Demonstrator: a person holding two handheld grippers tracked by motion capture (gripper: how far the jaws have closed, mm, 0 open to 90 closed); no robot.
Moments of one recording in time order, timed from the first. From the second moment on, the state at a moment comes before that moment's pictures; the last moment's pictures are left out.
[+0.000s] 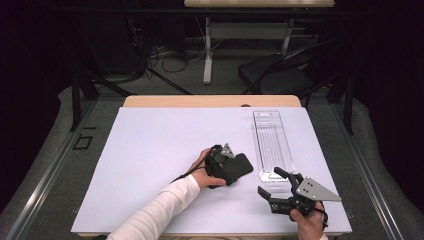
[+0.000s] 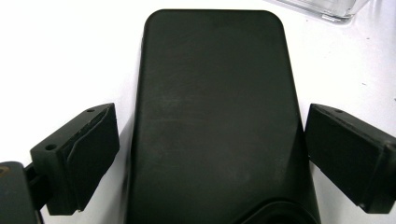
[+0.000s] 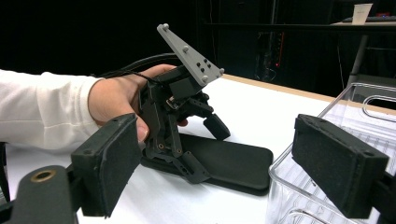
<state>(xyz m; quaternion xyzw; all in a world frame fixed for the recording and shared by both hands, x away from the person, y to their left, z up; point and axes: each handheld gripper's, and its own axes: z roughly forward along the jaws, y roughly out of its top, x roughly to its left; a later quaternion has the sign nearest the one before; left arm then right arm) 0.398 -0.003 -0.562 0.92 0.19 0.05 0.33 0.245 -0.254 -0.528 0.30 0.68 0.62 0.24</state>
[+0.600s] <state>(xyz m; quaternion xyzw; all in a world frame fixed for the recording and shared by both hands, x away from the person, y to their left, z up) 0.397 -0.003 -0.559 0.92 0.19 0.05 0.33 0.245 -0.254 -0.528 0.30 0.68 0.62 0.24</state>
